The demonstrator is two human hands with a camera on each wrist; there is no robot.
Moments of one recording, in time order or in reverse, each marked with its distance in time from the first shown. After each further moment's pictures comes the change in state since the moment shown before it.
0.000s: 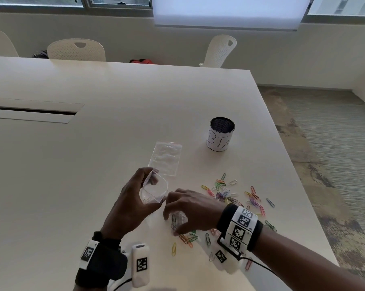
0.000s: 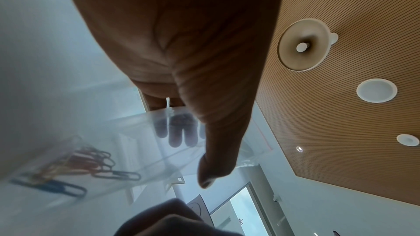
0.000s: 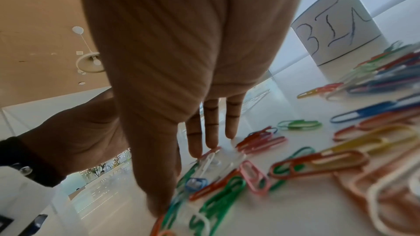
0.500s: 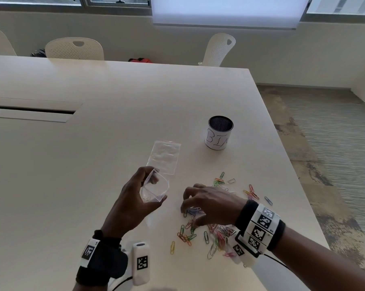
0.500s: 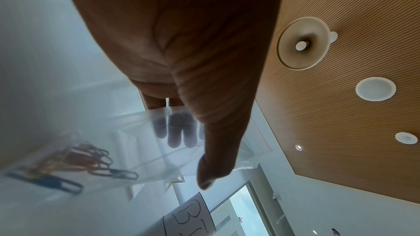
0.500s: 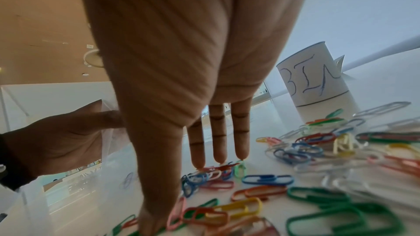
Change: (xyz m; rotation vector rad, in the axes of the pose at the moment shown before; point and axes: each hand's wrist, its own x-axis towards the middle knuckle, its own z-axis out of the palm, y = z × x) left_hand 0.000 -0.001 0.004 0.007 -0.011 -0.021; right_hand -0.037 0.021 -0.013 -0.106 -0.021 0.070
